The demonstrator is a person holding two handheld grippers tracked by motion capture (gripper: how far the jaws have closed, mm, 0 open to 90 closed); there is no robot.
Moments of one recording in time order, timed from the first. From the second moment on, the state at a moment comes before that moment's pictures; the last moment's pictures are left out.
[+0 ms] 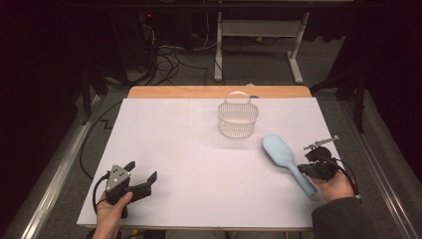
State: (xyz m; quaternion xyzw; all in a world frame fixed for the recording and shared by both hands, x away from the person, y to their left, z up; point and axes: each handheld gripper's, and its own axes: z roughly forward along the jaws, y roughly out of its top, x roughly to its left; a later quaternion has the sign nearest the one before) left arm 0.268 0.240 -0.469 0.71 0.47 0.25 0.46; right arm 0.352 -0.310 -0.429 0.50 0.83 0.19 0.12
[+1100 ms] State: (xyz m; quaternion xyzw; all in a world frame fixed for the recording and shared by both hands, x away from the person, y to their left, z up) left arm 0.268 0.239 -0.470 0.71 0.47 0.25 0.45; right arm 0.341 -0.300 -0.415 0.50 0.82 0.23 0.13
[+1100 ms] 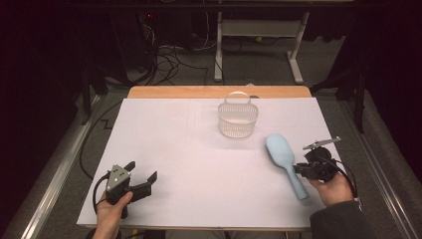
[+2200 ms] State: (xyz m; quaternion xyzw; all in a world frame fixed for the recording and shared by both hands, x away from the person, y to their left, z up) left arm 0.270 0.235 -0.468 0.73 0.46 0.25 0.44; right arm 0.354 -0.268 -0.437 0.51 0.84 0.16 0.11
